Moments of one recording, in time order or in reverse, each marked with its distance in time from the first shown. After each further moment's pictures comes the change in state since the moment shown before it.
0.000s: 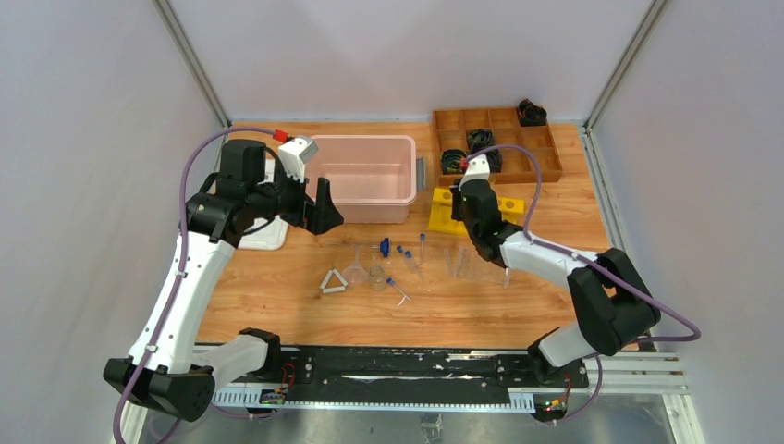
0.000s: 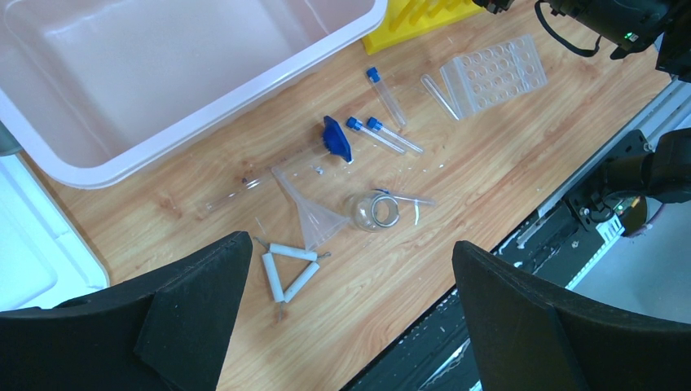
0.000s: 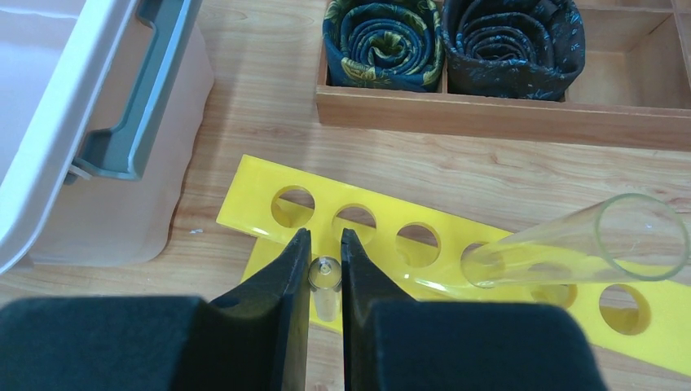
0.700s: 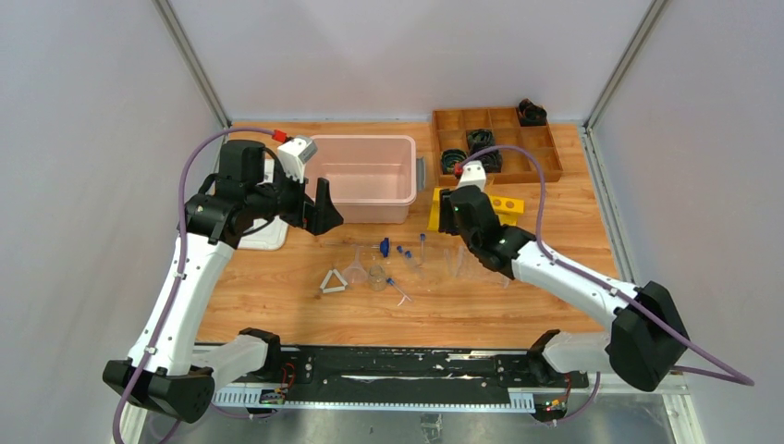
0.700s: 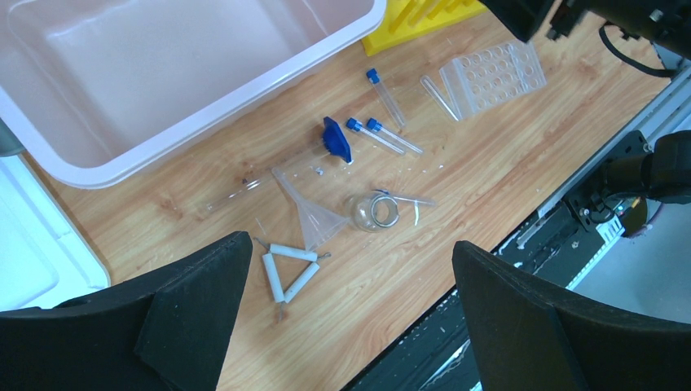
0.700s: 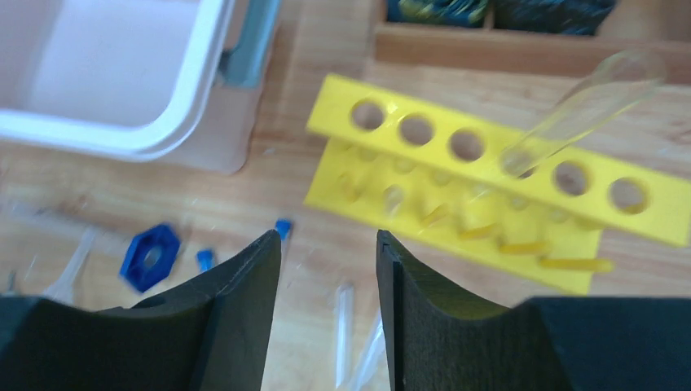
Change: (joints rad) left arm 0.000 -0.006 0.000 0.000 0.000 0.000; right arm 0.143 -0.210 0.081 -0.401 0.083 0.126
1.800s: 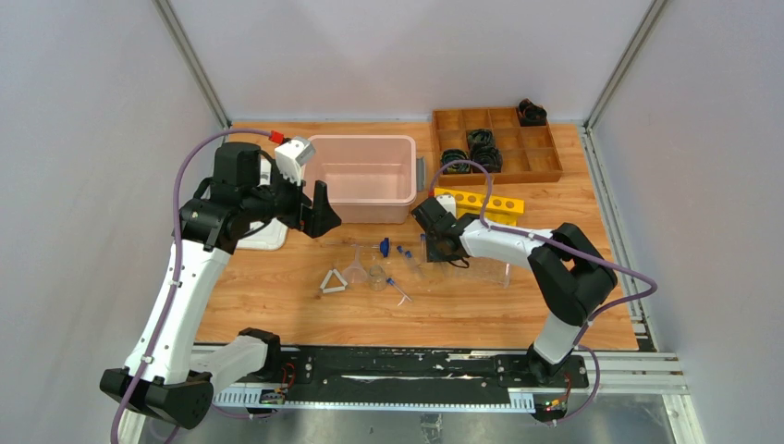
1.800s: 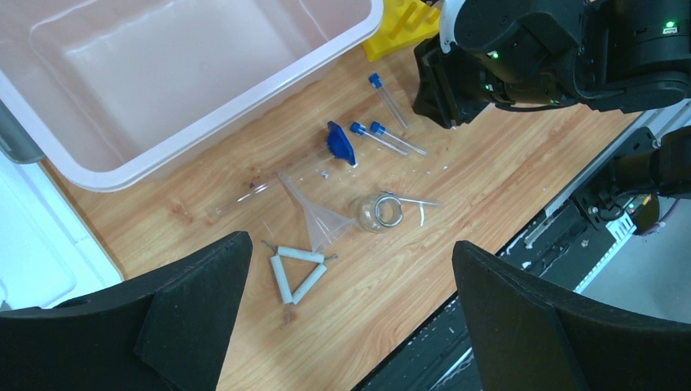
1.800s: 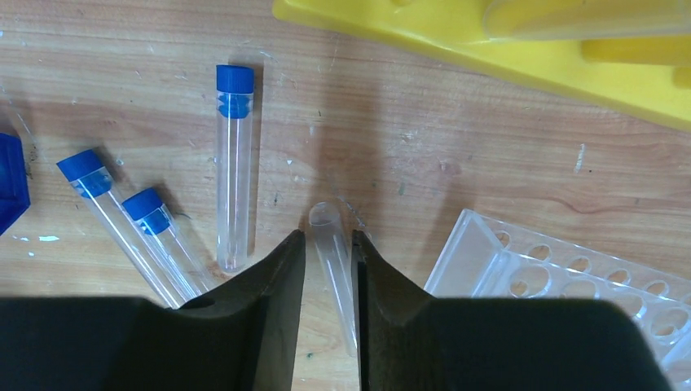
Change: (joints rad) left arm 0.000 -0.032 0.000 -0.002 -0.004 0.026; right arm 0.051 0.450 0.170 -0.357 -0.161 0.291
